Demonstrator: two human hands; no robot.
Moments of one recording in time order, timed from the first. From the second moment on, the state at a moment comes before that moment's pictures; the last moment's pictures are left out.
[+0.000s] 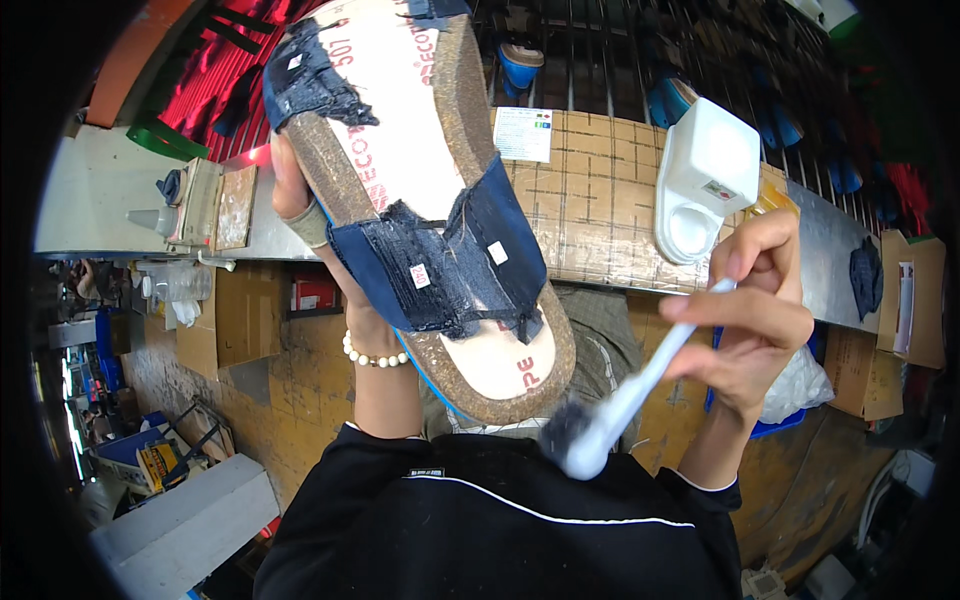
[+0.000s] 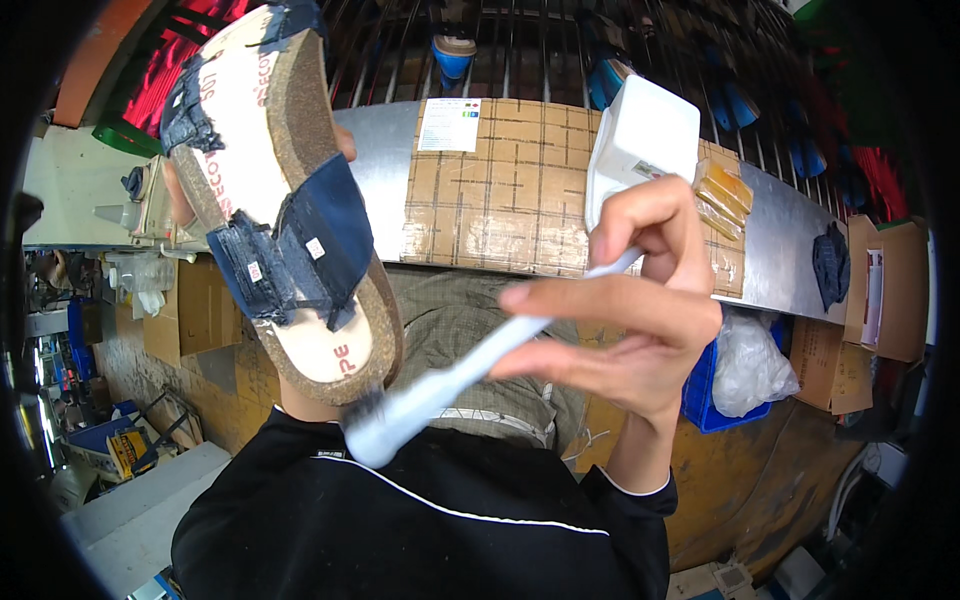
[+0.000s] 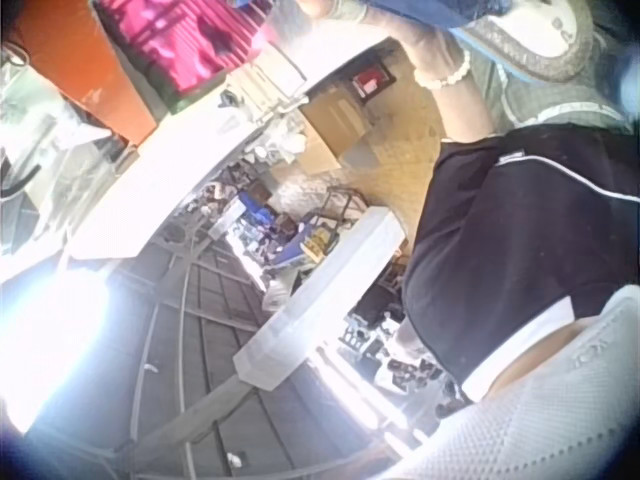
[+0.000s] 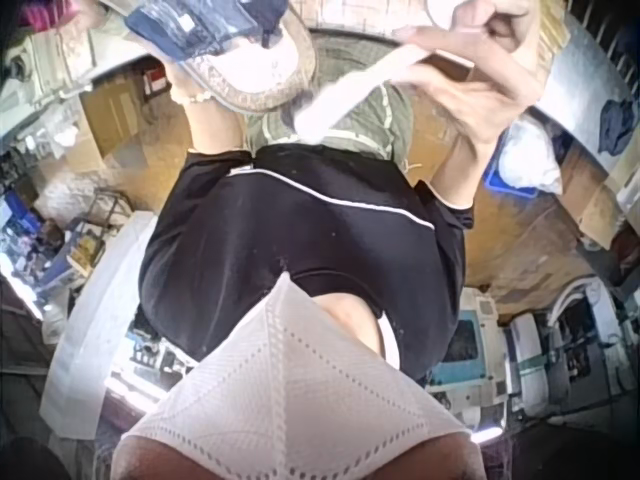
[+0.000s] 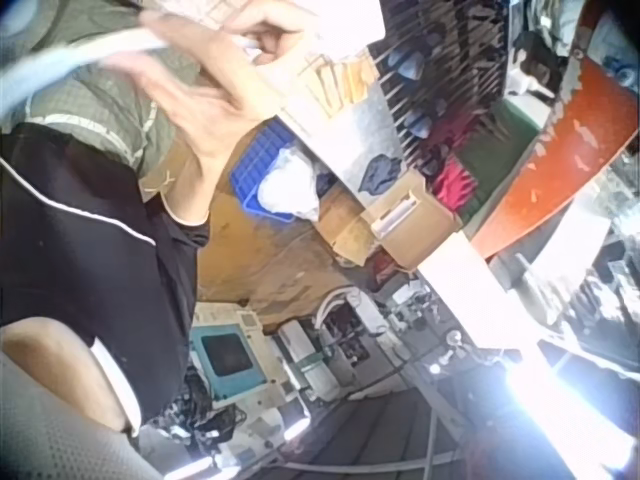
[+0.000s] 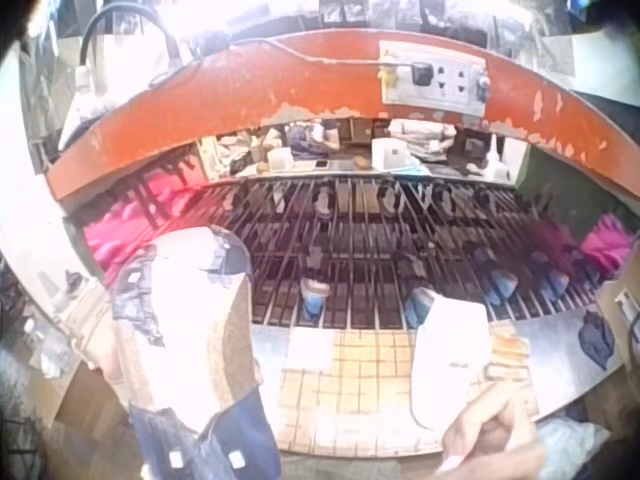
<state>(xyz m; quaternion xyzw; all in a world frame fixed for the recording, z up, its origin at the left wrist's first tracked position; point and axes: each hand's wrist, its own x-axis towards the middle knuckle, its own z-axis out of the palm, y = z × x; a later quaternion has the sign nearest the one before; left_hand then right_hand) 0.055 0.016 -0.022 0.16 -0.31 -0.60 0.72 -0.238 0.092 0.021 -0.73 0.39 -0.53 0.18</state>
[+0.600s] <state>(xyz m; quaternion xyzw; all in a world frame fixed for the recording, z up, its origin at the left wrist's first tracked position) -0.001 0.023 -0.003 0.29 -0.38 -0.51 0.72 -0.235 0.073 0.018 -0.73 0.36 -0.53 0.23</state>
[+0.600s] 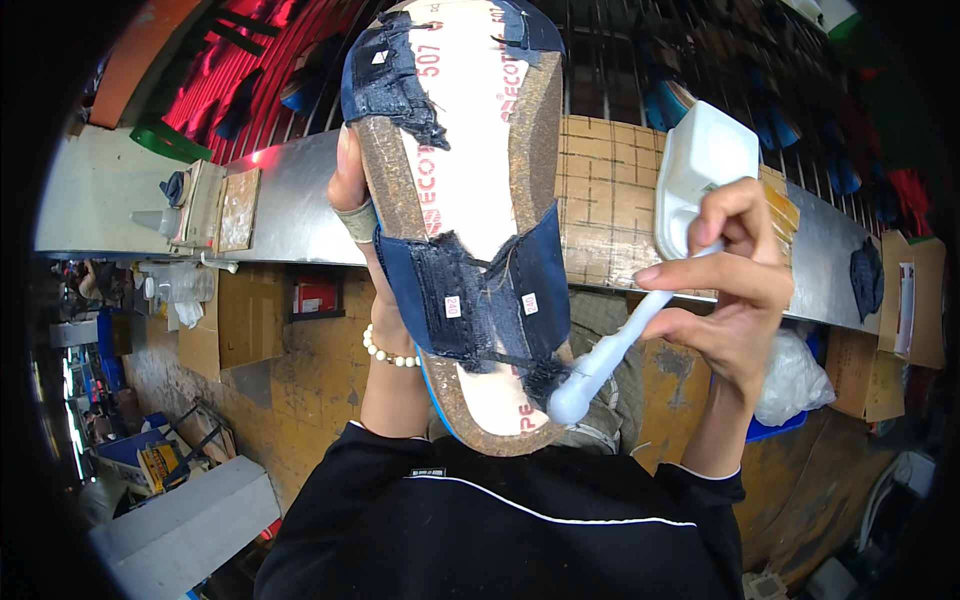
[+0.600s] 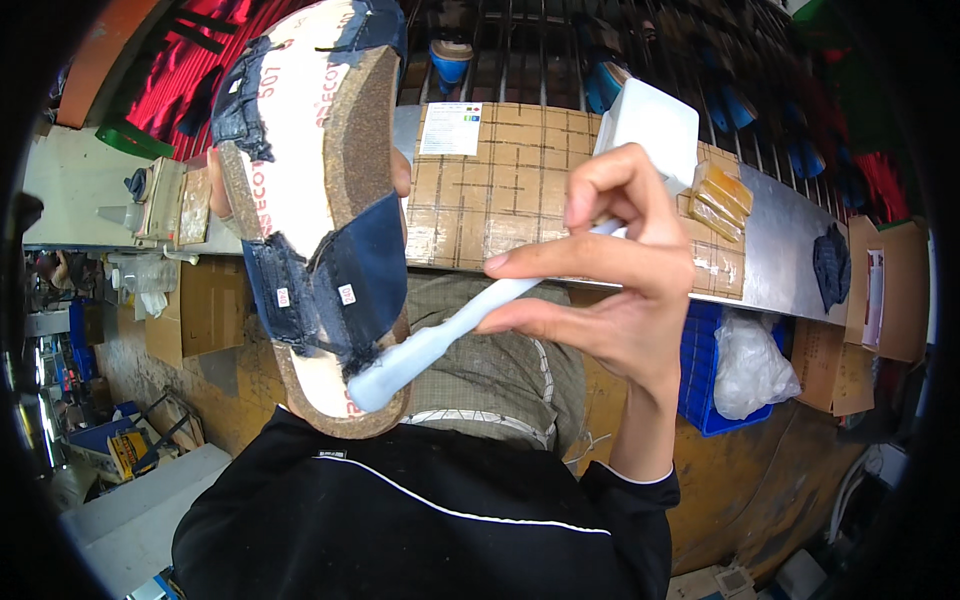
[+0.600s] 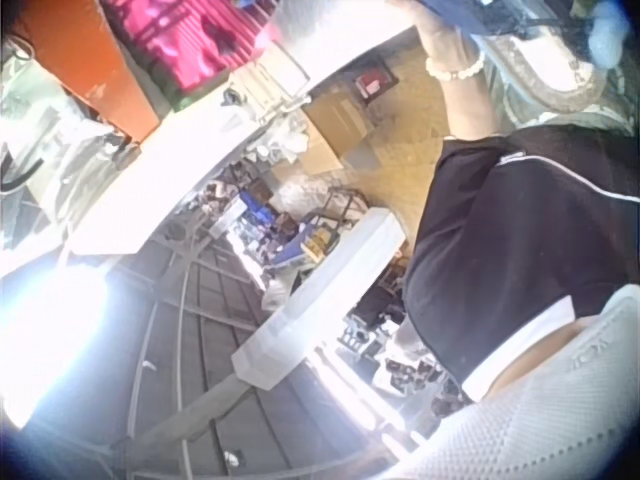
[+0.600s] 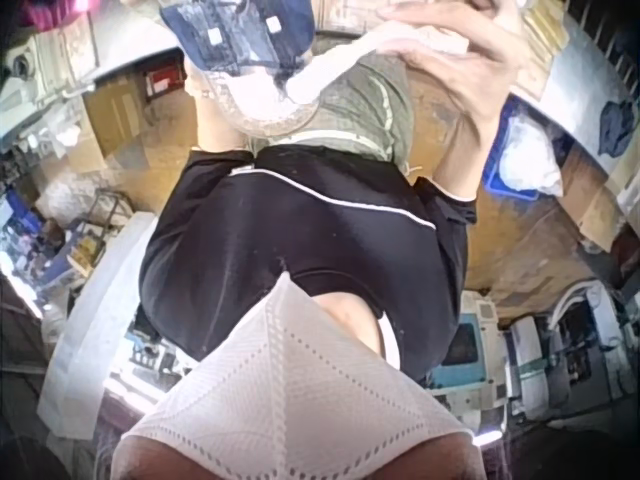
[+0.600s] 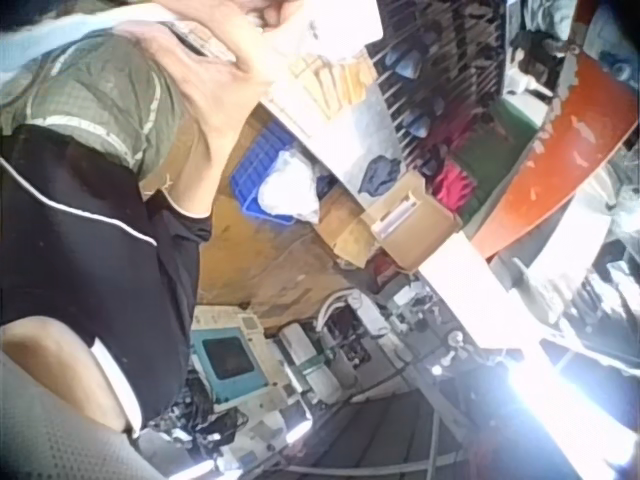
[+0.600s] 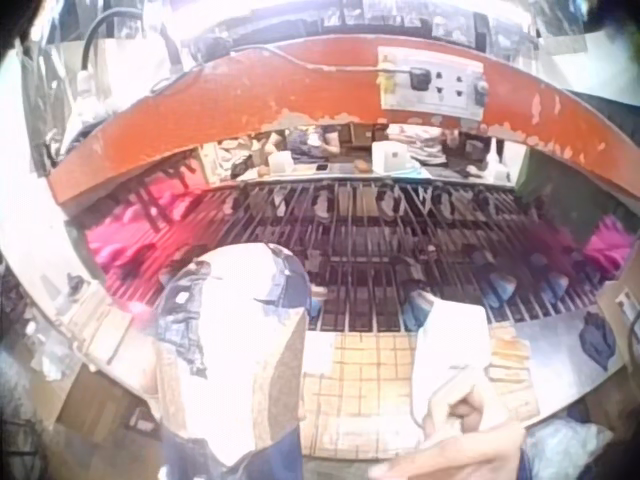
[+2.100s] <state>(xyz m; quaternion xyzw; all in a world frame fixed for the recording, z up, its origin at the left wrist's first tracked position) -0.005 0.005 0.001 0.22 -0.66 -0.14 0.71 -0.273 0.114 0.016 -0.56 0.60 -0.57 0.09</state>
